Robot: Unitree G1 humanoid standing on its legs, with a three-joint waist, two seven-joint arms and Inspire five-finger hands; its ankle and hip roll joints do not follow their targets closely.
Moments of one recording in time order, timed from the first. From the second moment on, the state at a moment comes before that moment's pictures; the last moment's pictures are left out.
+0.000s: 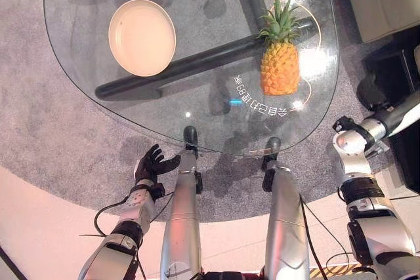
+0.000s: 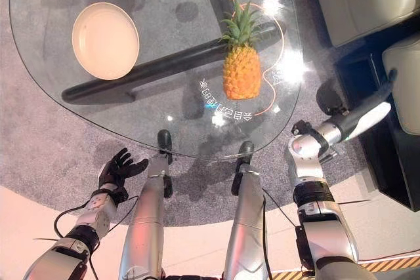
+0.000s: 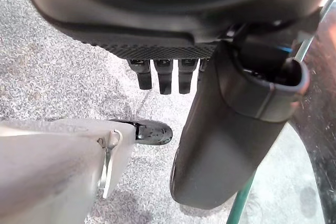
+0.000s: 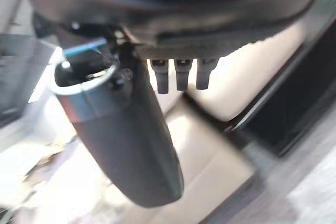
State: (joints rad) left arm -0.41 0.32 -0.23 0.99 -0.69 -0.22 0.10; right arm -0.66 -0.49 0.09 0.56 0.18 -0.35 -1.01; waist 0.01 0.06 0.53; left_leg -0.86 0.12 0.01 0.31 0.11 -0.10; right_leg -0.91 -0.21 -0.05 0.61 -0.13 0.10
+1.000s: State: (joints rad) left arm -0.38 0.28 -0.22 0.98 -0.69 -0.23 0.10; right arm -0.59 -0.44 0.37 0.23 -0.02 -0.10 -0.71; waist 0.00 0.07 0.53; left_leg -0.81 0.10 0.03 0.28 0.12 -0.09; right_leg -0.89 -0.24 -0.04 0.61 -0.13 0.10
